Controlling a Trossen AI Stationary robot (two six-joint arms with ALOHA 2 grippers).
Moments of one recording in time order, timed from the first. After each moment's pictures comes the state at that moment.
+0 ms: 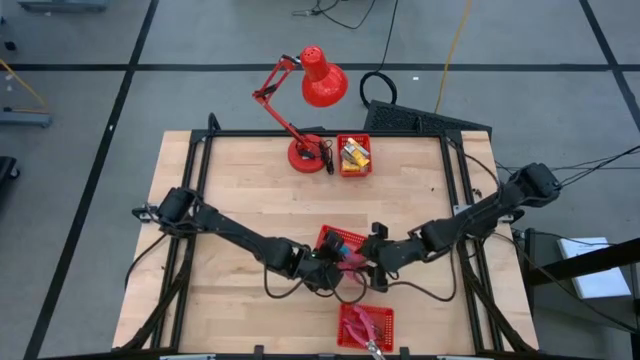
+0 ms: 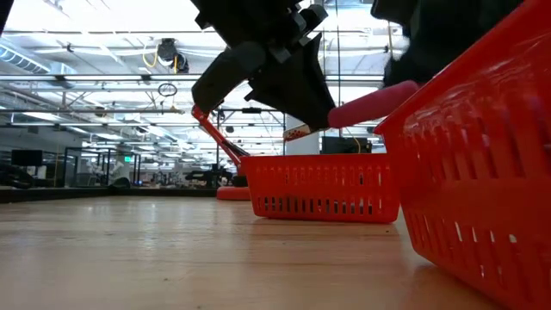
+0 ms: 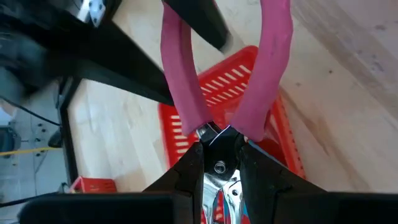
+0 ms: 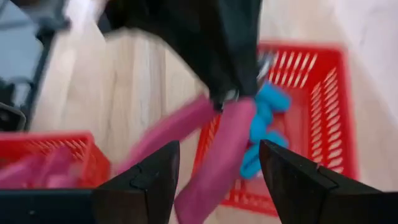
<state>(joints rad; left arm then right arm) -0.37 1.99 1.44 -0.32 -0.50 0.55 0.43 1.45 0.82 -0.12 0.26 0.47</state>
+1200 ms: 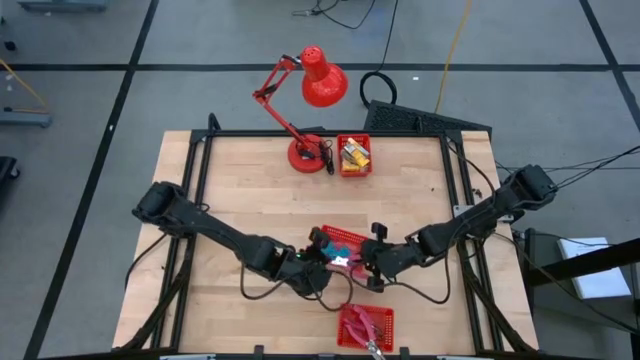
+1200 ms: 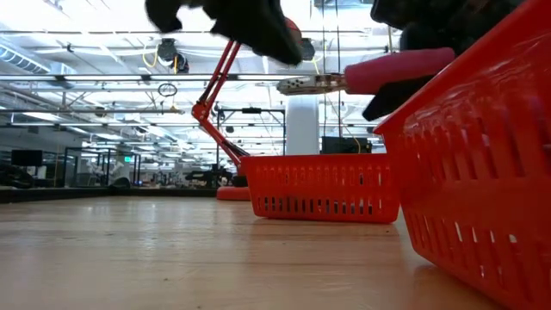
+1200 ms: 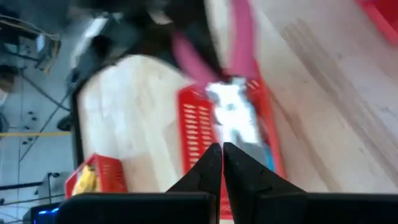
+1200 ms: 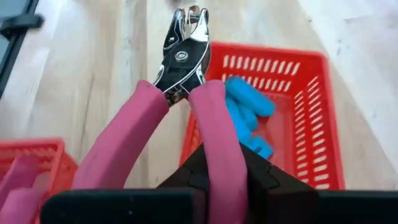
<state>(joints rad) -0.42 1.85 1.44 -0.47 -0.52 0.41 0.46 1.49 0.82 -0.09 0.37 0.46</state>
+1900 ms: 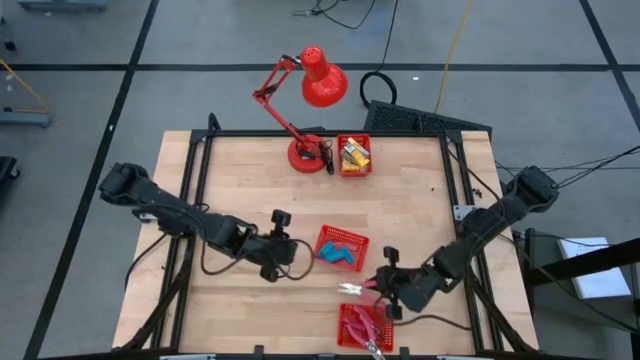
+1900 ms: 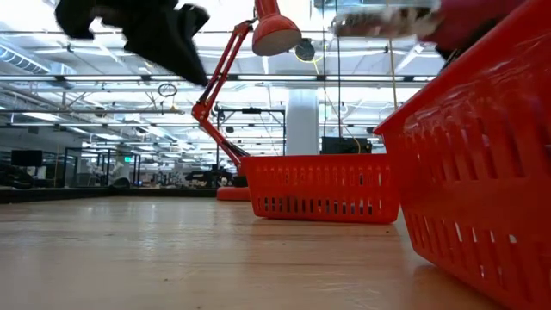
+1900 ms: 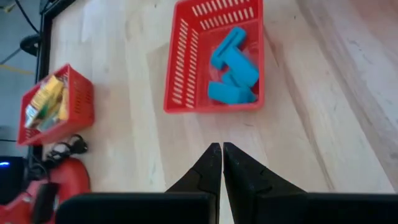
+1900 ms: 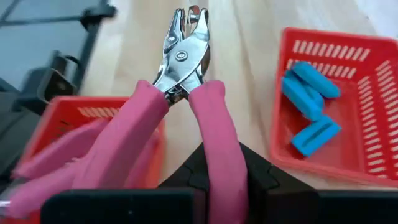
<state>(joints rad) -0.40 1.49 1.04 -0.48 -0.44 0.14 0.71 1.50 0.83 -0.10 0.49 0.59</state>
